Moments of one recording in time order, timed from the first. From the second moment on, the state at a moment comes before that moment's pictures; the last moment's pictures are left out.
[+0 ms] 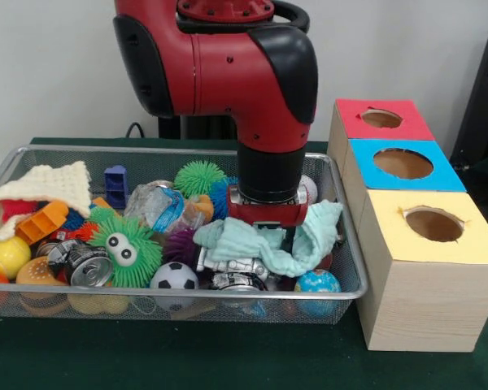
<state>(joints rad) -0.35 -0.40 0.20 1.50 -0.41 0.47 1.83</state>
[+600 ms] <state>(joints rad) -0.36 -0.39 0.20 1.50 -0.38 0.47 1.83</state>
